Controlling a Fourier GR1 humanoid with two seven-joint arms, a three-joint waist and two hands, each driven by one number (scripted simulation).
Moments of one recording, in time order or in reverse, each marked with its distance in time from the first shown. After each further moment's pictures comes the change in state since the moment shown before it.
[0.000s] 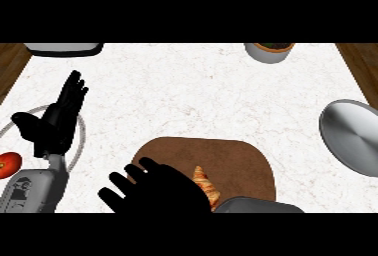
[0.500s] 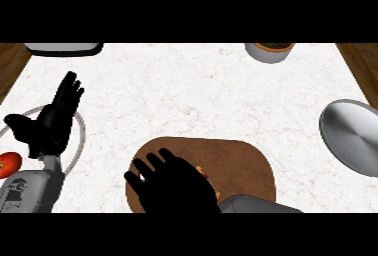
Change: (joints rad) left arm 0.008 0.005 0.031 0.012 0.007 -0.032 -0.019; right arm 0.077 -0.021 0.026 0.043 0.146 0.020 -0.002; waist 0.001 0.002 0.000
